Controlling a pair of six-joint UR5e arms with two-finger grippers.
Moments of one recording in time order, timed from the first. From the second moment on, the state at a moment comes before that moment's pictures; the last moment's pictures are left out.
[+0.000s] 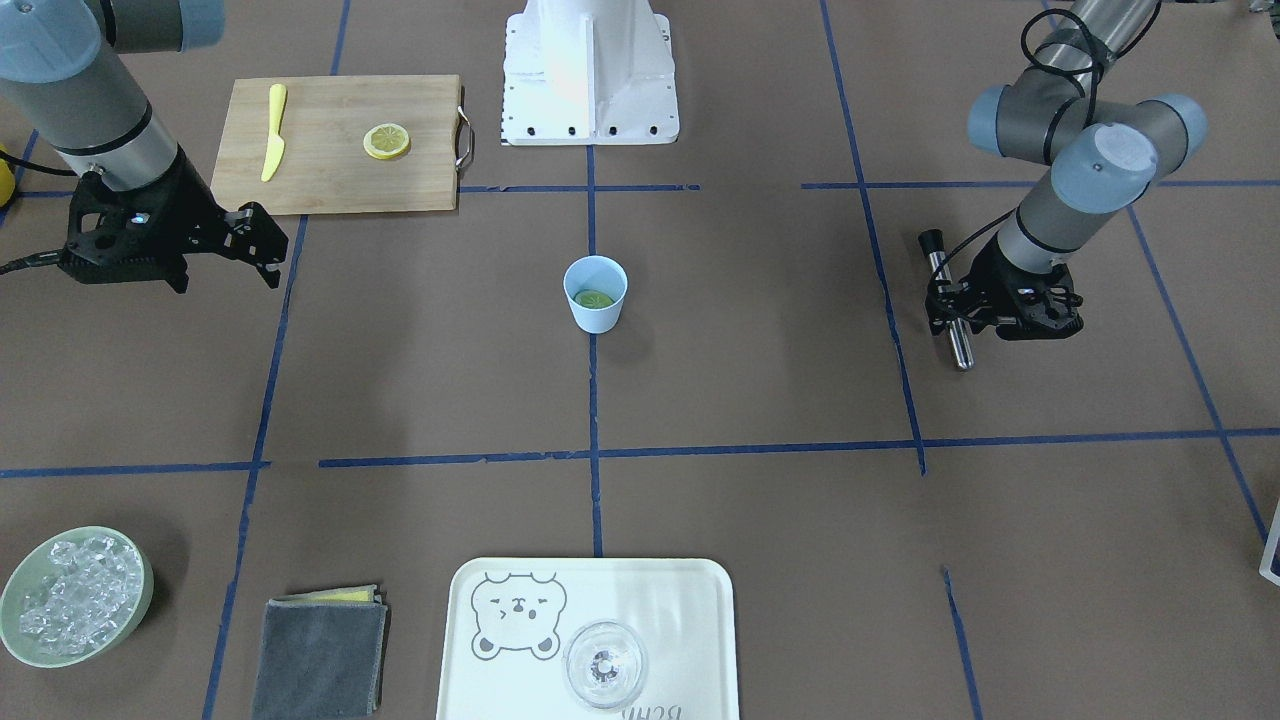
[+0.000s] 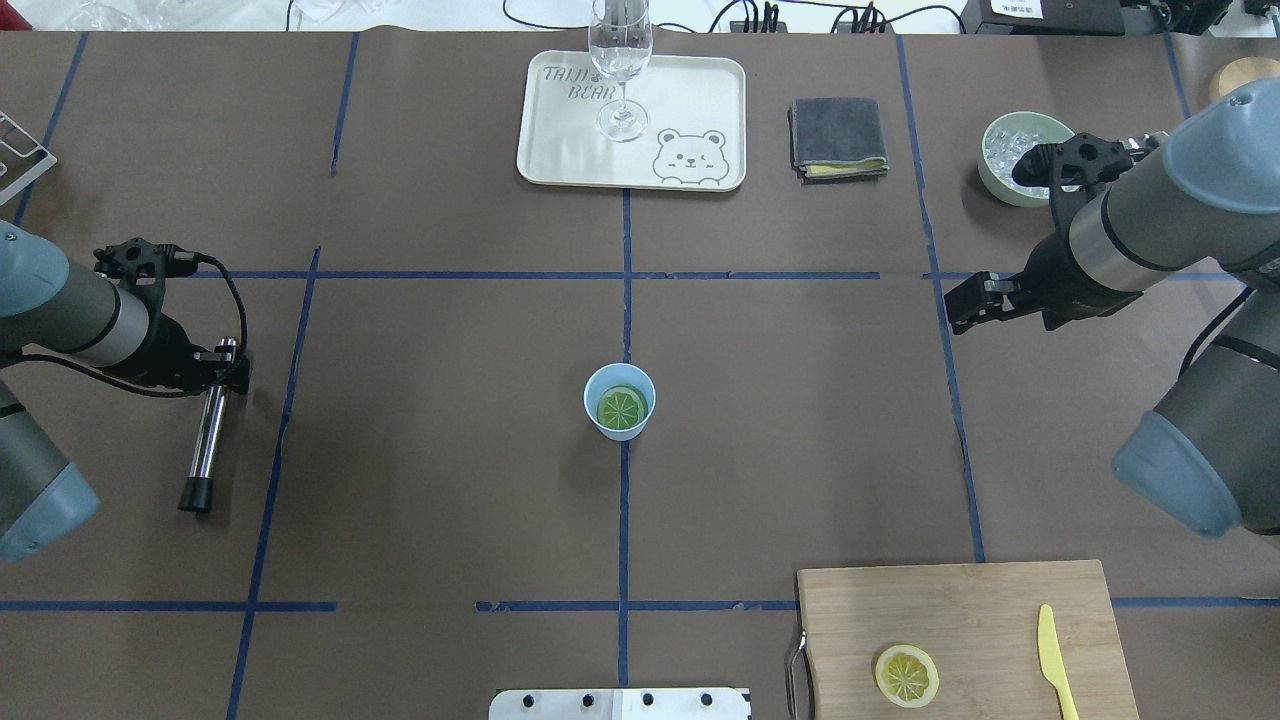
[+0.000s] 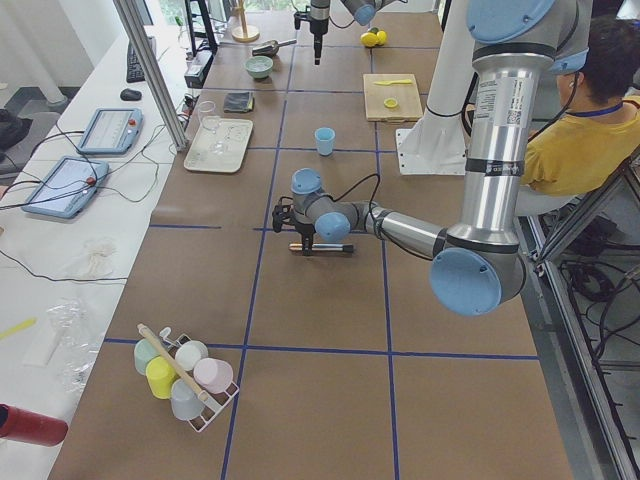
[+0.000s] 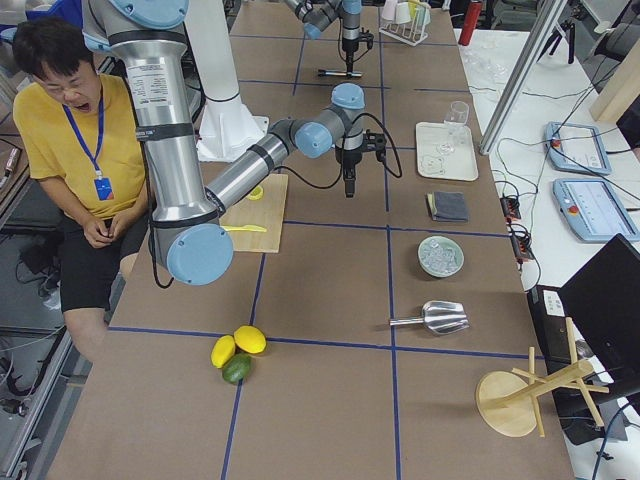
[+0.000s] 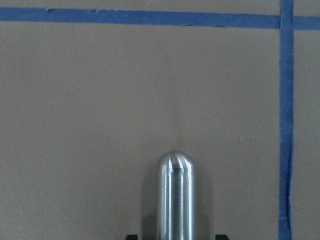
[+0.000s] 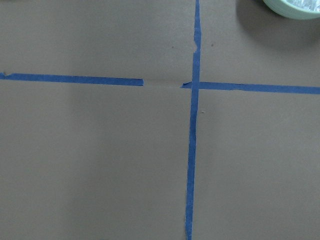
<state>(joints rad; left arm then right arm) -0.79 -1.65 -1.67 -2.06 -2.08 -0.99 0.86 -1.39 2.05 -1.60 2.06 0.88</state>
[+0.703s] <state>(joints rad) -0.77 -1.65 -1.77 -2.03 -2.01 -0.99 0.88 -1.38 2.05 -1.60 2.11 0.88</state>
